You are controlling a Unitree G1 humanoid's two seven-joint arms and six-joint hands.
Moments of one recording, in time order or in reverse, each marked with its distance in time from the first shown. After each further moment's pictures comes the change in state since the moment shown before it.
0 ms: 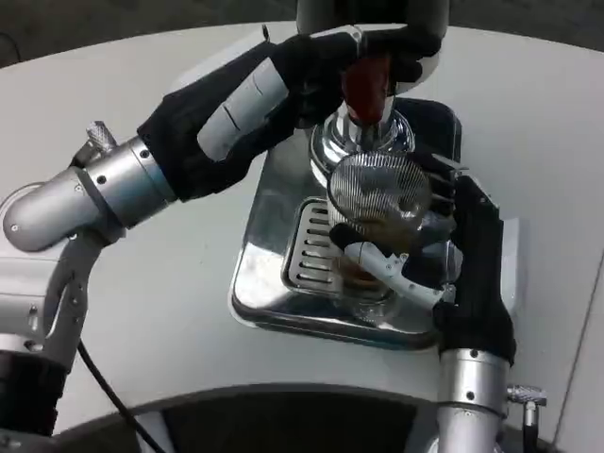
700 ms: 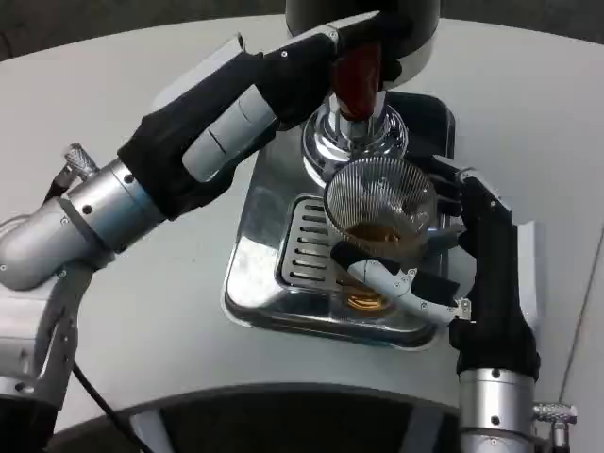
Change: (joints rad) left arm 0.115 -0.006 0.024 -0.131 0.036 -0.049 0.089; right arm 0.141 -0.035 0.036 -0.234 -0.032 0.046 0.095
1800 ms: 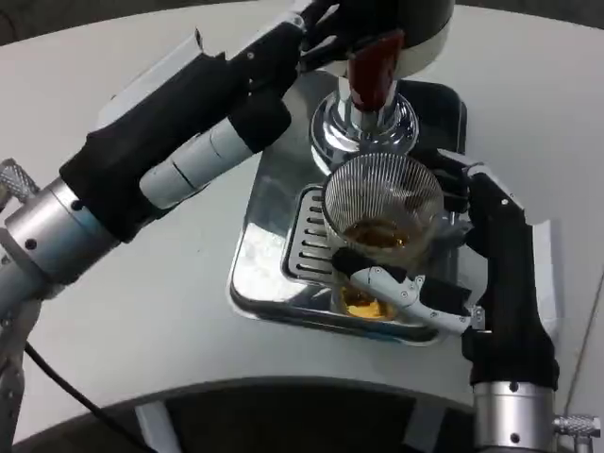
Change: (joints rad) left arm 0.185 0.068 0.084 -0.351 0.053 0.052 0.095; right arm 0.102 -0.004 0.023 -0.188 -0.009 0.033 0.075
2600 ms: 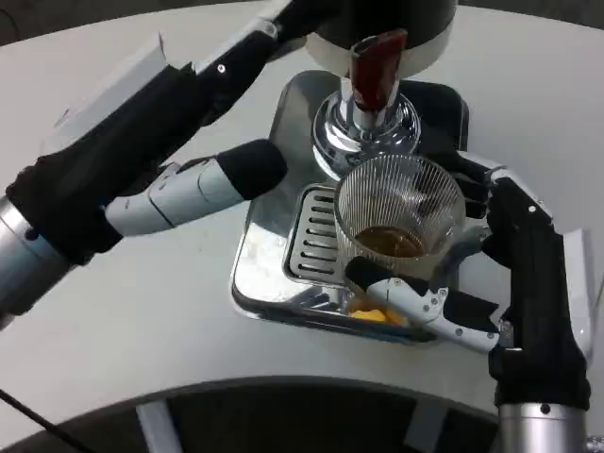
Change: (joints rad) left arm 0.141 0.075 0.077 -0.199 0.088 -0.008 0.071; right arm 0.123 -0.001 0.002 -0.181 0.037 0.022 0.085
